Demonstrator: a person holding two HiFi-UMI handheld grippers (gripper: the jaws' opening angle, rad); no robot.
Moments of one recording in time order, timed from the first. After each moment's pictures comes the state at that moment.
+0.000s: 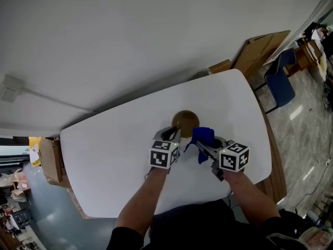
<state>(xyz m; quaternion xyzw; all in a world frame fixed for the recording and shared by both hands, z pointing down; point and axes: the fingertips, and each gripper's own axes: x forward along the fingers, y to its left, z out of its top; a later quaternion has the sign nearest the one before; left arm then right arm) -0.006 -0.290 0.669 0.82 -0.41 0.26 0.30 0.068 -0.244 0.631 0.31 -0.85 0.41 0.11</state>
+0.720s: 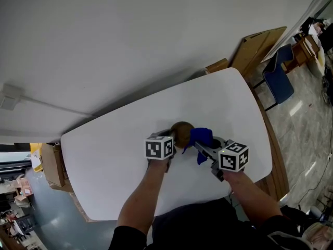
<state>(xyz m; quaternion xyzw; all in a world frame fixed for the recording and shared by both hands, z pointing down) -0.018 -0.293 0.703 0.78 -0.39 0.28 0.41 0.065 -0.245 0.623 0.31 -0.85 0.42 0.10</state>
